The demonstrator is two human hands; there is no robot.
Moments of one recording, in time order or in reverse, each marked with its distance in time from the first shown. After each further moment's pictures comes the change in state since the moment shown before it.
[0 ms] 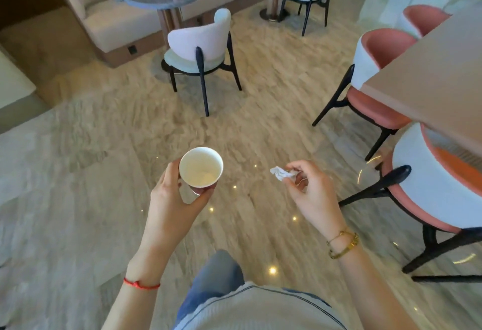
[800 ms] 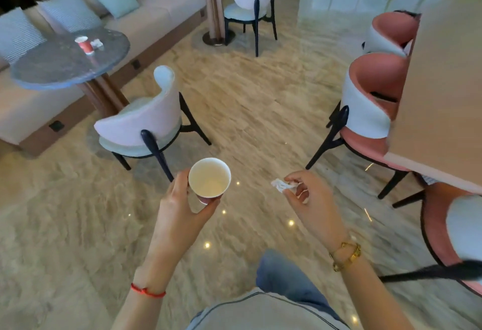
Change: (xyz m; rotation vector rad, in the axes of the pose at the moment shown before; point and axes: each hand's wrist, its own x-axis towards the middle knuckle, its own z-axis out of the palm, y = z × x) left_hand 0.634 -0.027 0.191 -0.007 -0.252 0.232; right_hand 0.569 0.095 0.071 -0.042 0.243 0.170
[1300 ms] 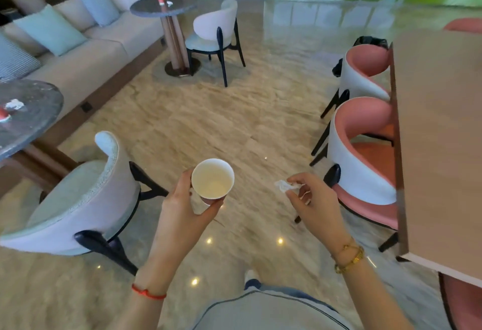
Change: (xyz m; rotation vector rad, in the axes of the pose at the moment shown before) left_hand 0.394 0.019 0.151 -0.105 -0.099 0.133; right_hand 0.366 0.099 -0.017 -0.037 0.136 0.100
